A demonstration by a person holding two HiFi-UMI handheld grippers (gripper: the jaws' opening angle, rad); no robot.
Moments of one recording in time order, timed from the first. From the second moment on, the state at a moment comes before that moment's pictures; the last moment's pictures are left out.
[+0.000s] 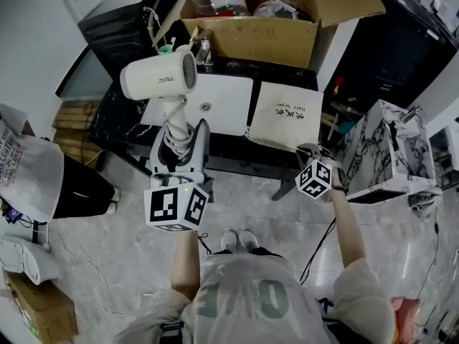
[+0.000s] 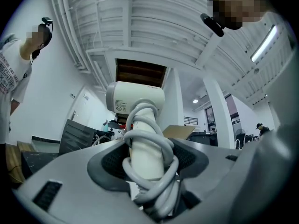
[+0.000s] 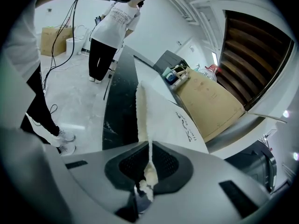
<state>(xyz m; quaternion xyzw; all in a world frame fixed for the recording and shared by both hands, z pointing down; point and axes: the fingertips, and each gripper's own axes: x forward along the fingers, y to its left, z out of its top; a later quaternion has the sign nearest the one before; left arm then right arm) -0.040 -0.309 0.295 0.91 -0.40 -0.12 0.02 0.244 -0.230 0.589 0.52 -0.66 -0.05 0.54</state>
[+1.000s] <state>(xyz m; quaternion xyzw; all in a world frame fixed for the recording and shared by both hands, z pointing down) -0.061 -0.310 0.284 0.90 -0.42 -0.13 0.00 0.246 -0.256 0.437 0.65 -0.67 -0.08 0.36</state>
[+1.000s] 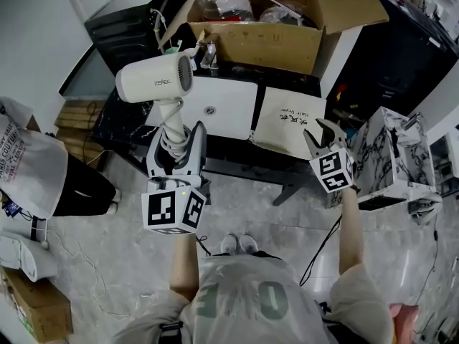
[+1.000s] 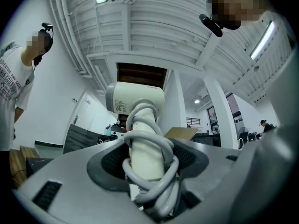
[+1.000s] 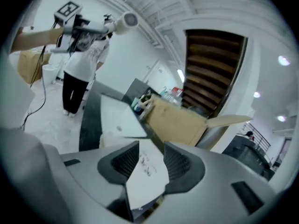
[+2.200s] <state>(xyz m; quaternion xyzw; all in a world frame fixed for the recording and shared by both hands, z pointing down) -0.137 -0.253 0.312 0.85 -0.50 -0.13 -0.04 -0.028 -0.236 0.328 0.58 -0.80 -0.14 -0.03</state>
